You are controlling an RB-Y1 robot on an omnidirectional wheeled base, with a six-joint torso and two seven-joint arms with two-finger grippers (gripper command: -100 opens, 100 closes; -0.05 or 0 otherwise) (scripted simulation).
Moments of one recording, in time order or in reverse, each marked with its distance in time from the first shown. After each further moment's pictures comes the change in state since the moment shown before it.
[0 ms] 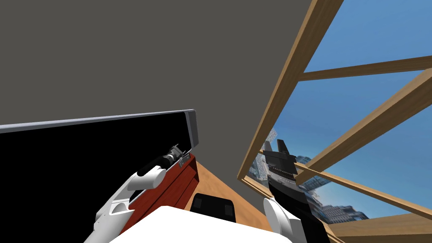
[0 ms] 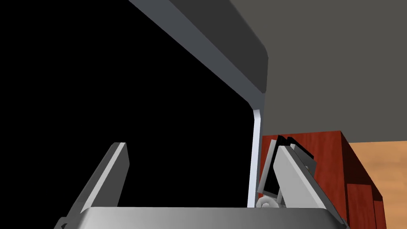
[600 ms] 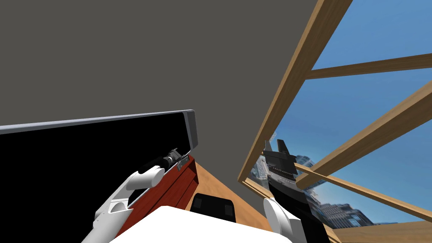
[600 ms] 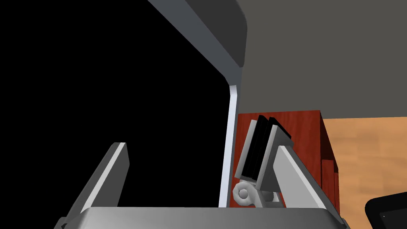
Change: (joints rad) left arm -0.010 0.014 0.027 0.040 0.055 0.144 0.047; right arm 0.000 0.000 0.000 0.000 0.000 0.000 0.000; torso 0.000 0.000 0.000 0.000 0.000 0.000
